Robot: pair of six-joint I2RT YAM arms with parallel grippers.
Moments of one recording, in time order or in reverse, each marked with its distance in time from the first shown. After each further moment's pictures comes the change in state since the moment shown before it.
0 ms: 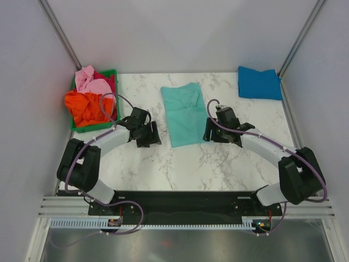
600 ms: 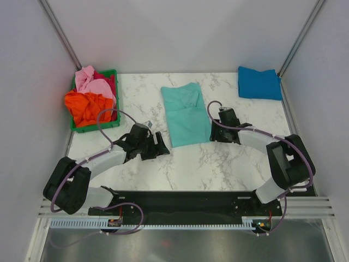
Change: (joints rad) left arm -0.137 -0.260 -0.293 0.229 0.061 -0.177; right arm -0.074 0.106 -0.039 0.062 0.058 -0.081
